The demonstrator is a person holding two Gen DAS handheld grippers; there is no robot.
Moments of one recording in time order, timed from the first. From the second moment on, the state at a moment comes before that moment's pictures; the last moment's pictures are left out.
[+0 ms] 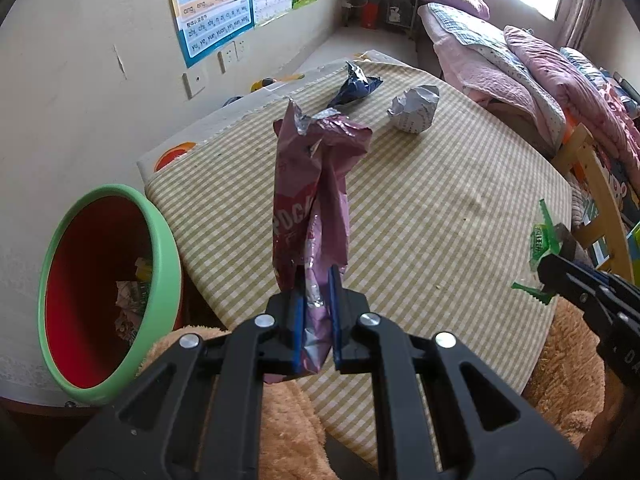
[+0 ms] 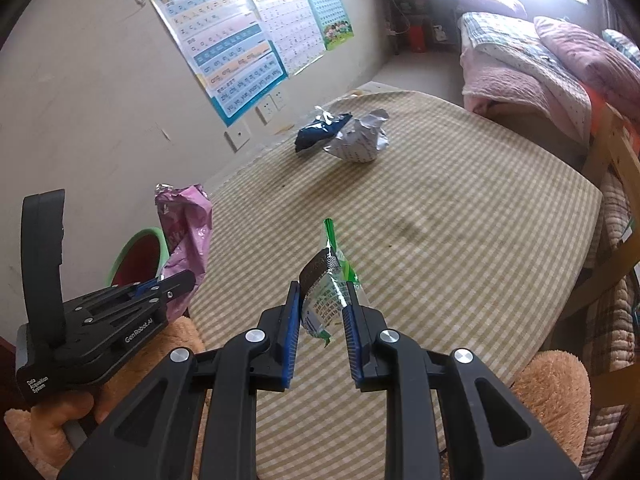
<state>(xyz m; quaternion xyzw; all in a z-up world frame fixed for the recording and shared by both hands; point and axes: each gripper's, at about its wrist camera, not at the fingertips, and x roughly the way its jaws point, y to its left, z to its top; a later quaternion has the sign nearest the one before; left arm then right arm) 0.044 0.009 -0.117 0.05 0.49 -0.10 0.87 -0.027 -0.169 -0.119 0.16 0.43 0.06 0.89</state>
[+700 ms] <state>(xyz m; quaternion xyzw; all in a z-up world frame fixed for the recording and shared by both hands) 0.039 0.064 -0.097 0.02 0.45 -0.07 0.89 -0.006 -0.130 -0.092 0.10 0.42 0.07 0.90</state>
